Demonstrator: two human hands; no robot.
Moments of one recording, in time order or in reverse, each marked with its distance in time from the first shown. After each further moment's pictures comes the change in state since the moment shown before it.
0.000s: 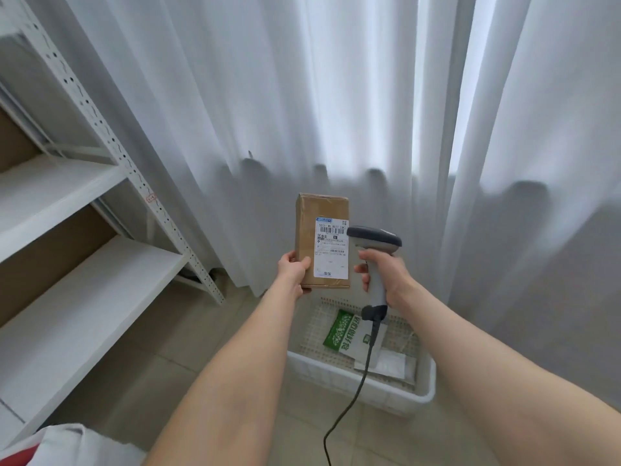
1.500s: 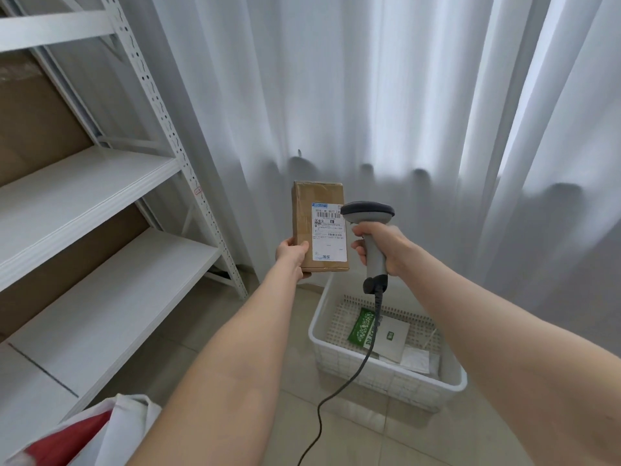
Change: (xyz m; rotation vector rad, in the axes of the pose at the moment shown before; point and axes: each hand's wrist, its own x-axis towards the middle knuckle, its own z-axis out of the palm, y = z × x) left_hand -0.018 0.043 -0.160 -0.011 0.020 0.012; right_hand -0.076 0.008 0.156 -0.168 -0.070 -0.028
